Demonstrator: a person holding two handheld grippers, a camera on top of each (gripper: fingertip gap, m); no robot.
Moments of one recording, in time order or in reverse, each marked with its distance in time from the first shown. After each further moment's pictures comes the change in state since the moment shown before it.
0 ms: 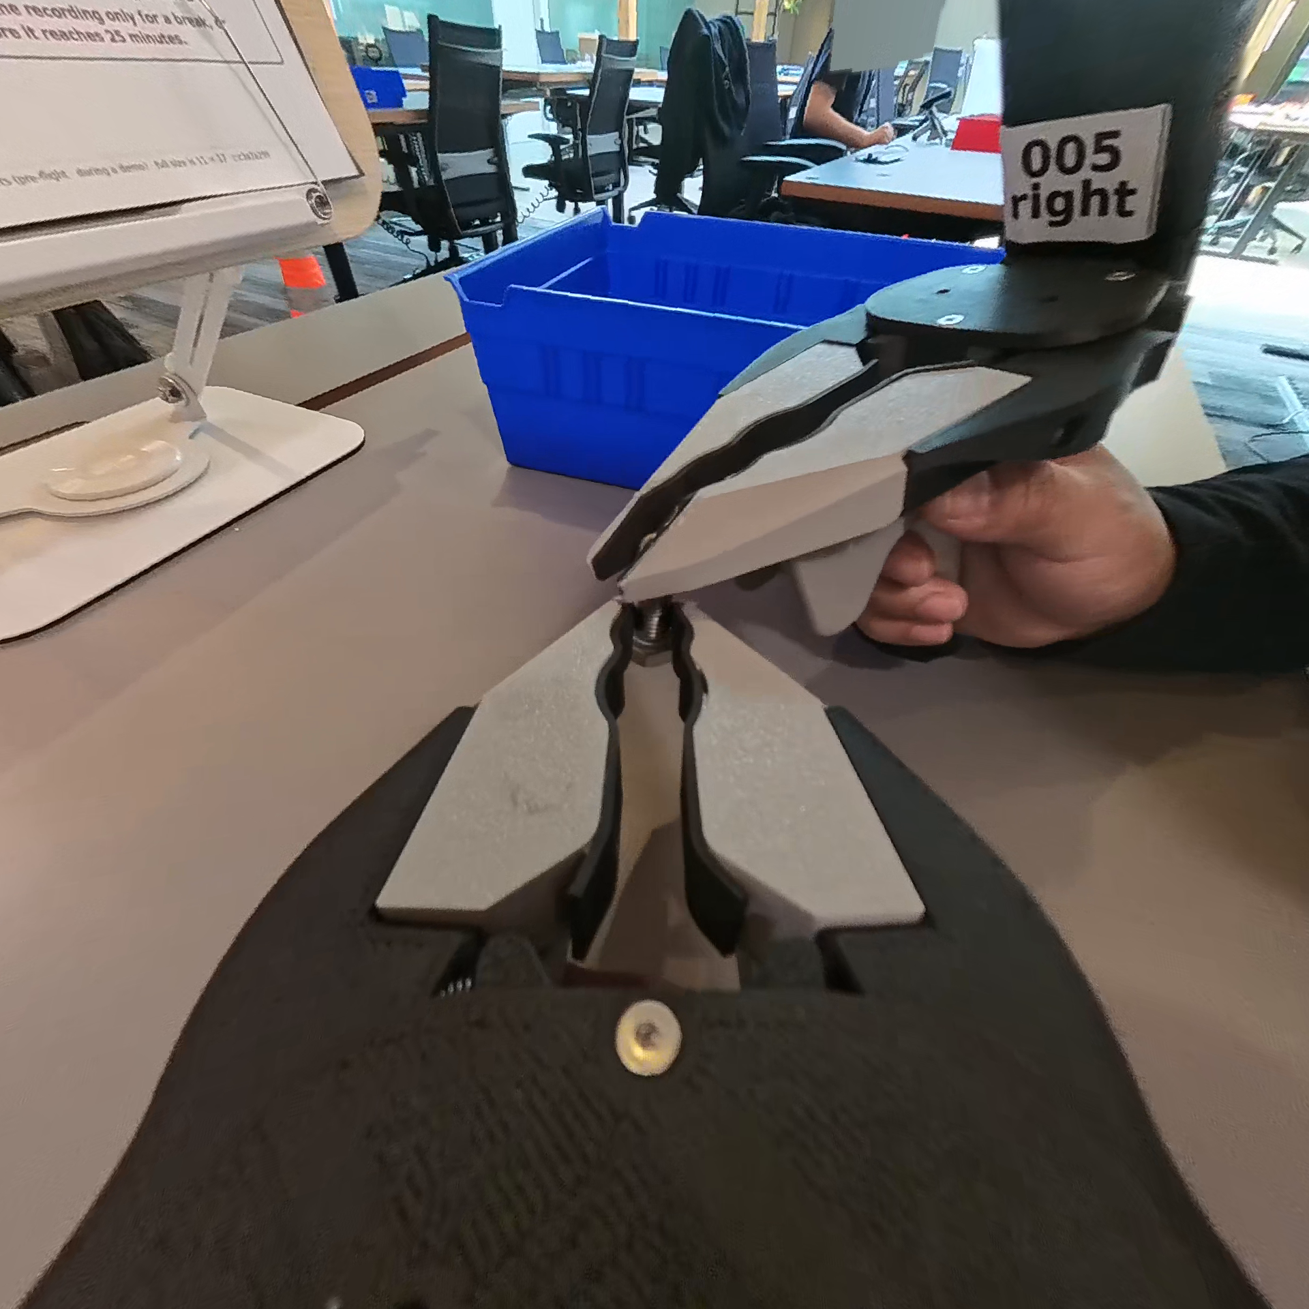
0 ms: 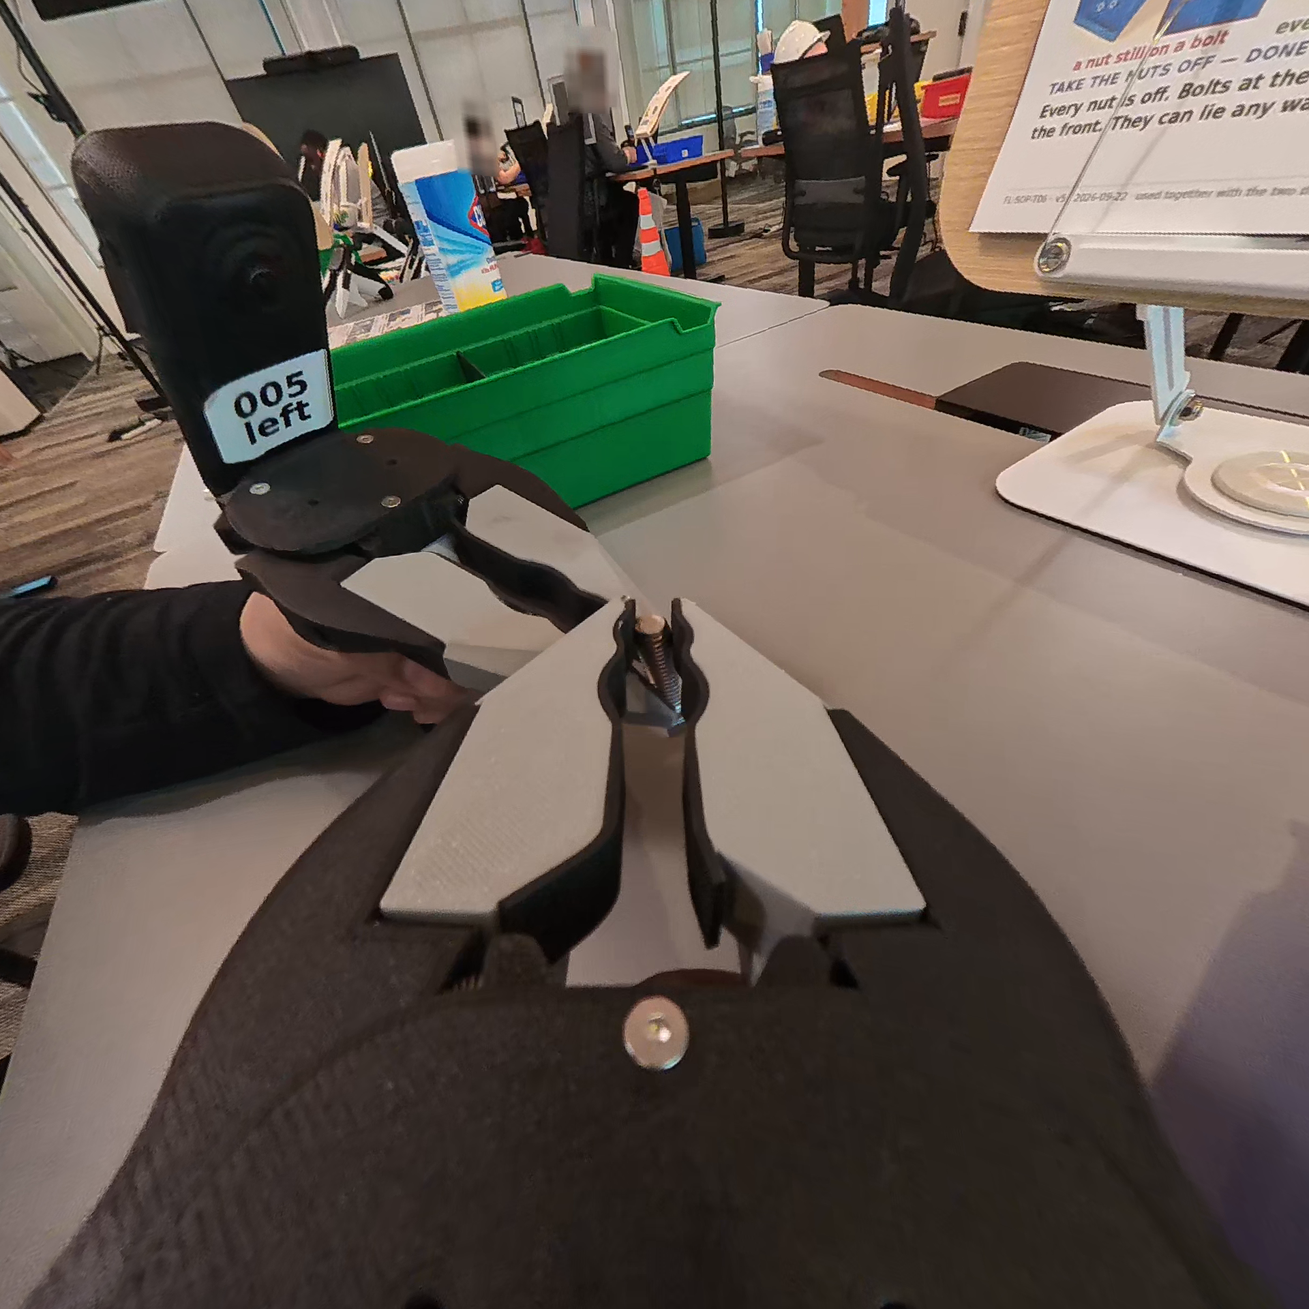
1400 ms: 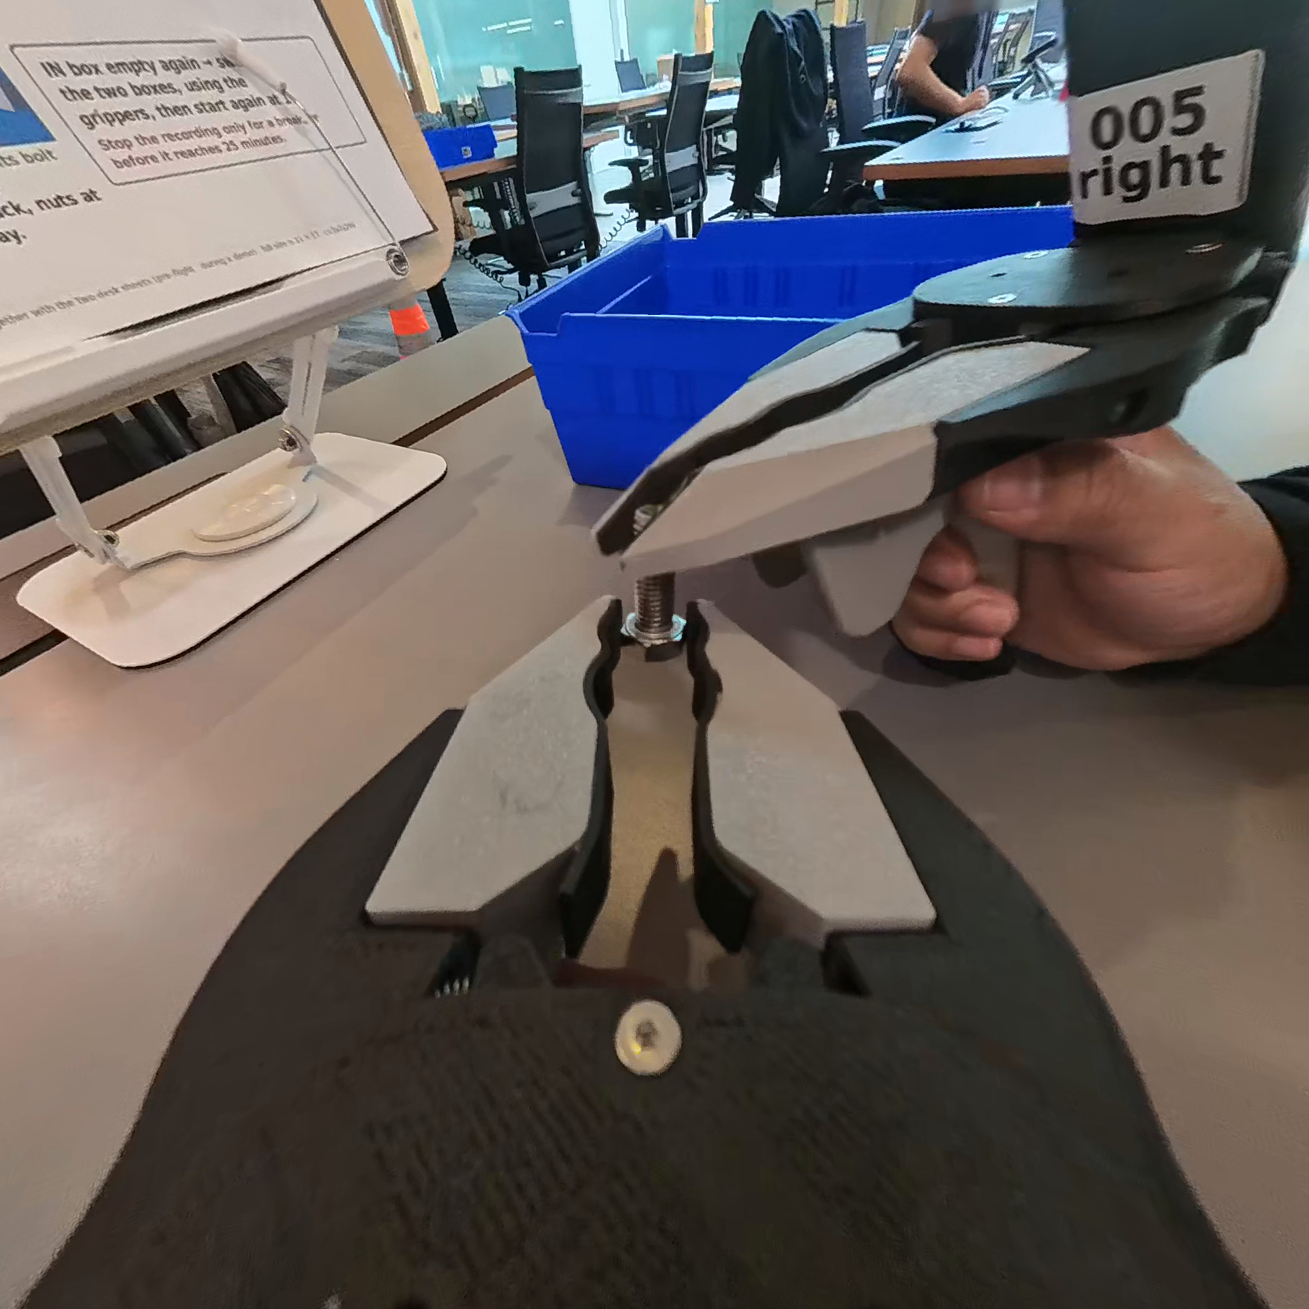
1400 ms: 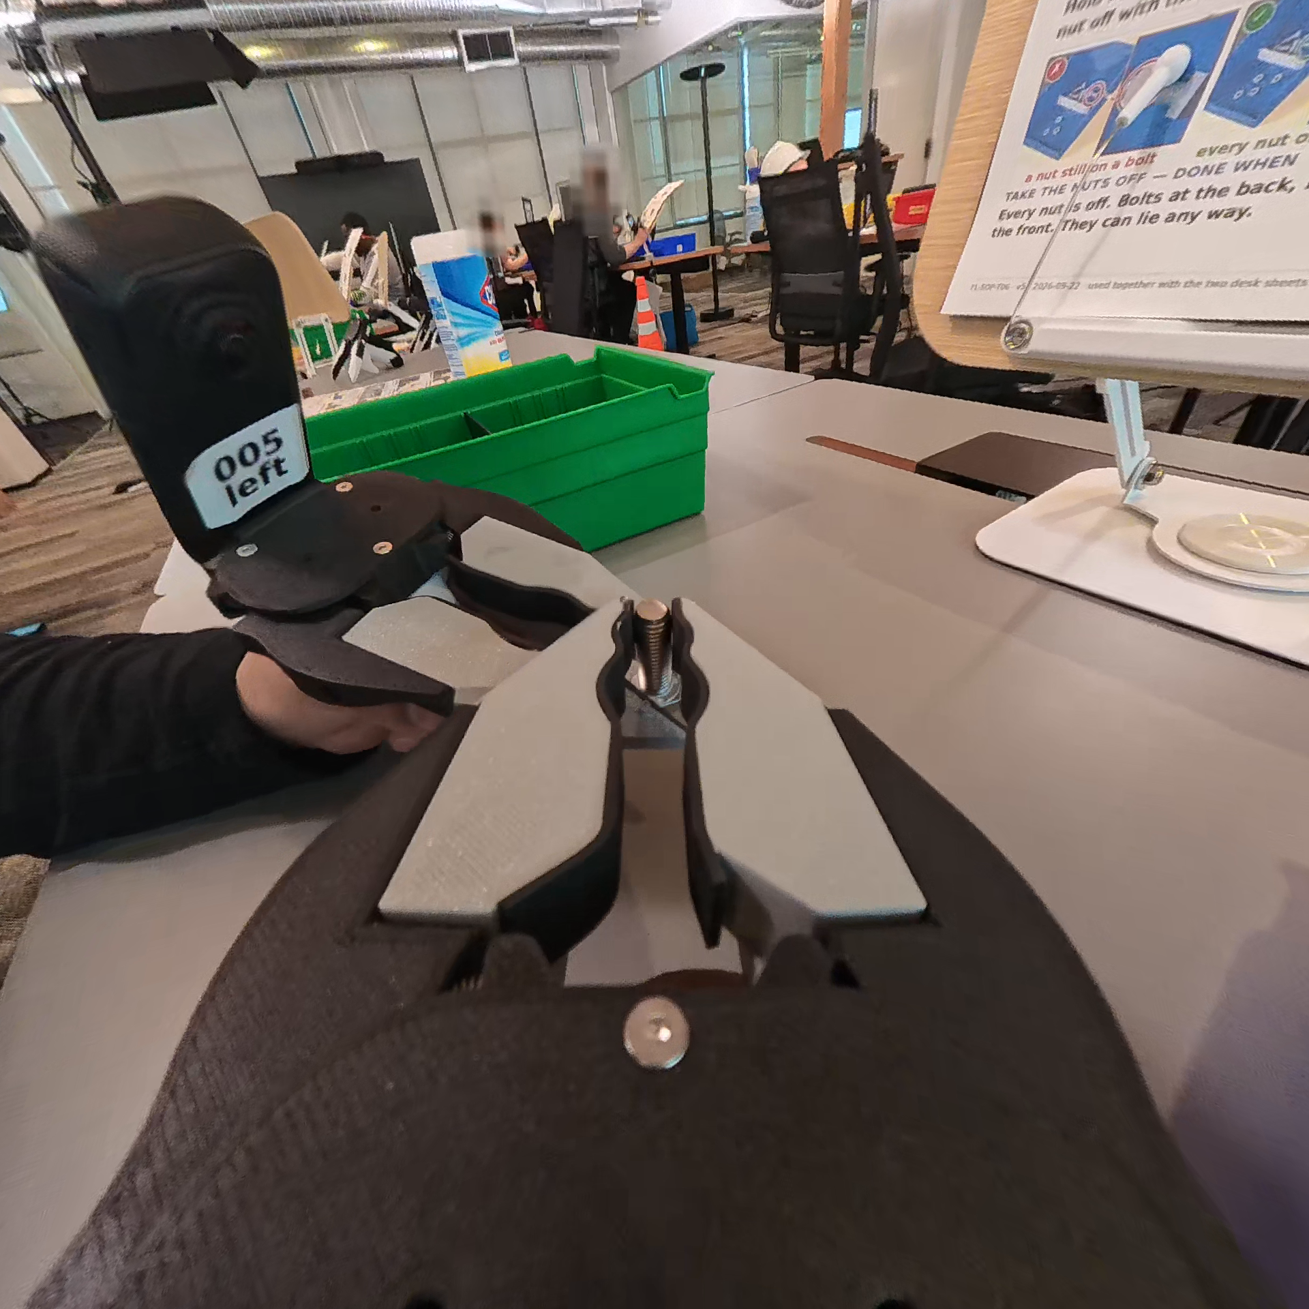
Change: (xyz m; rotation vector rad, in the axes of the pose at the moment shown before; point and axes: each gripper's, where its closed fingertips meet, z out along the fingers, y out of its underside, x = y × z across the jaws) left arm -0.009 -0.004 0.001 0.013 -0.125 0.106; right arm 0.001 -0.011 -0.001 0.104 0.006 -0.018
